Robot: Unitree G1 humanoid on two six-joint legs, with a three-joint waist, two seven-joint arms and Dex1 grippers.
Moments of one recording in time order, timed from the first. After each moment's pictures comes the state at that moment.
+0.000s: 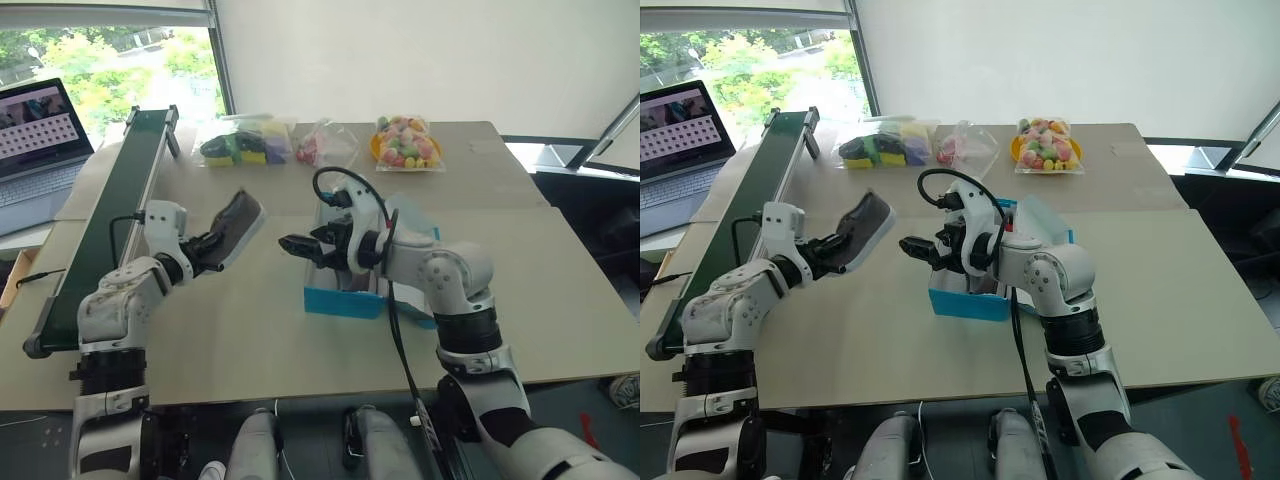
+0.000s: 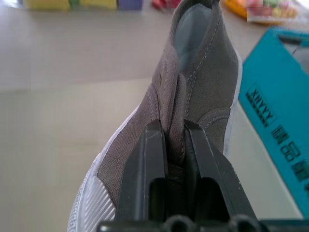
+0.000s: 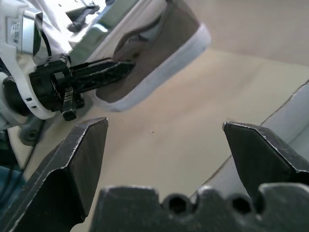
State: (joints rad) left arm -0.48 0.42 0.35 -0.07 -0.42 0.82 -0.43; right arm -0.80 -0.03 -0.07 -0.03 0.71 1.22 0.23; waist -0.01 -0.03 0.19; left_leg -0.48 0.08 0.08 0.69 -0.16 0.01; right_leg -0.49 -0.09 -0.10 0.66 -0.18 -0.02
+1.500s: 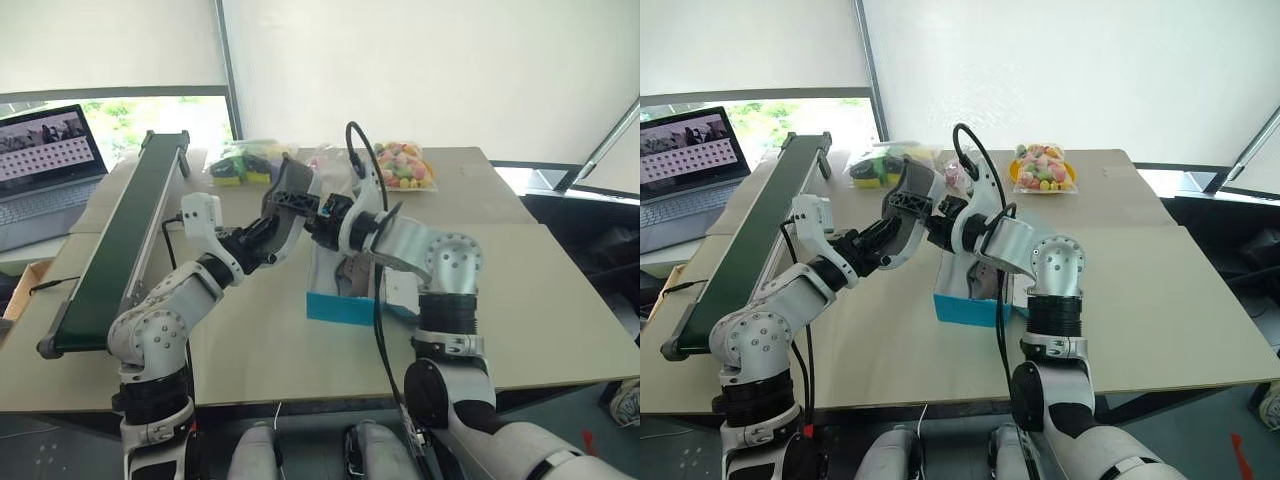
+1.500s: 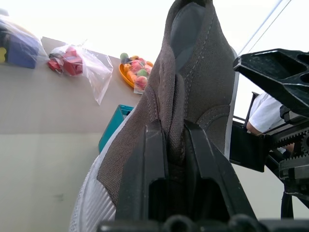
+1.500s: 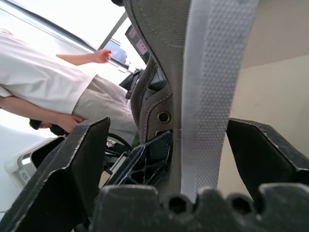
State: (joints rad) left arm -0.42 0.20 0.29 -0.35 -0.75 0.93 -0.21; right arm -0.89 0.09 -0.30 0.15 1.18 1.17 -0.27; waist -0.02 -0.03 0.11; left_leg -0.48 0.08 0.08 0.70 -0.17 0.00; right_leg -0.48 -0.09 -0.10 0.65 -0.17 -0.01
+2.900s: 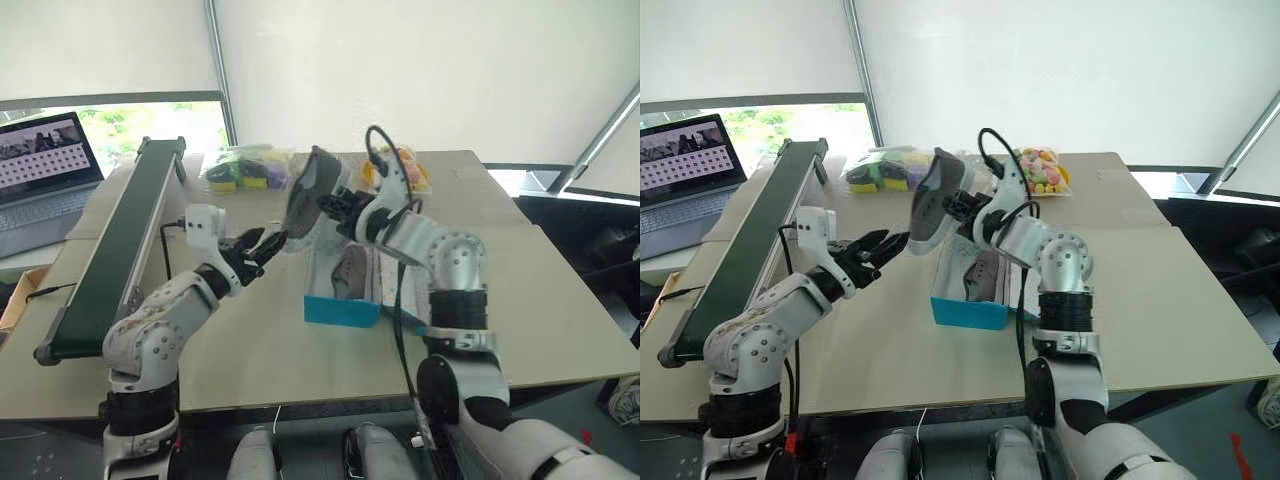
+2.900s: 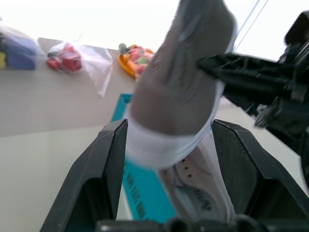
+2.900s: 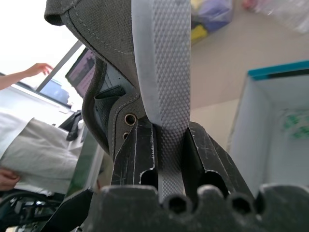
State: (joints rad) left arm -0.32 0.33 0.22 -0.36 -0.71 0.85 -0.27; right arm -0.93 -0.07 -0.31 0.24 0.96 1.06 -0.22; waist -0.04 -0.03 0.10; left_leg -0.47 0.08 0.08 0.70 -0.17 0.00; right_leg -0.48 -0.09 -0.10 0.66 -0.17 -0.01
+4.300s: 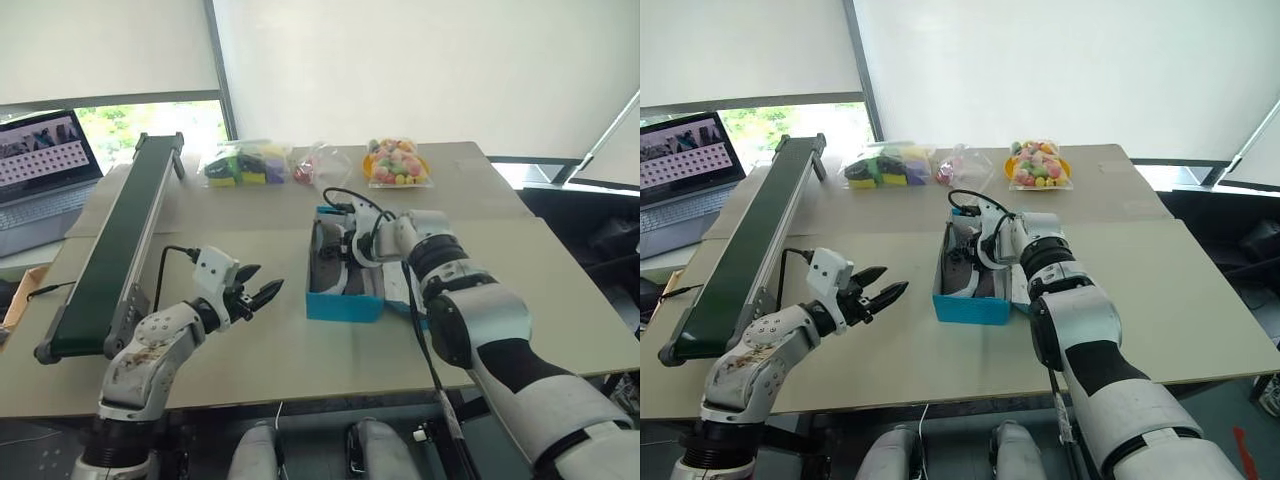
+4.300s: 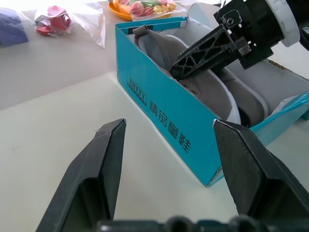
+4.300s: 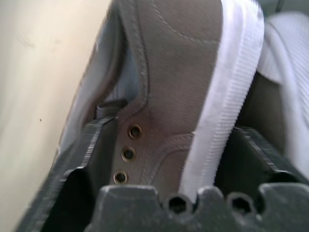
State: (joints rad) left arm -0.15 0.47 0.04 -0.31 -0.43 0.57 -0.52; right arm -1.28 -0.14 -0.09 1.12 0.33 0.92 0.30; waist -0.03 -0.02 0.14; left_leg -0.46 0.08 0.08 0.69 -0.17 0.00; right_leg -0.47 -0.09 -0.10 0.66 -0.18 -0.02
